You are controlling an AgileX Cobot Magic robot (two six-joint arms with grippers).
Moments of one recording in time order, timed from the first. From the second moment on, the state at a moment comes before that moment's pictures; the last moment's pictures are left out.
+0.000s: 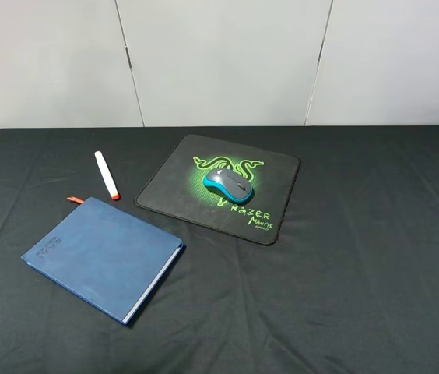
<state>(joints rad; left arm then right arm) -0.05 0.76 -0.92 0.15 1.07 -0.11 0.07 -0.01 -0.49 0.01 1.03 0.04</state>
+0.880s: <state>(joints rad) -0.05 1.63 -1.11 0.08 0.78 -0.21 0.07 -0.01 -0.49 0.01 1.03 0.04</state>
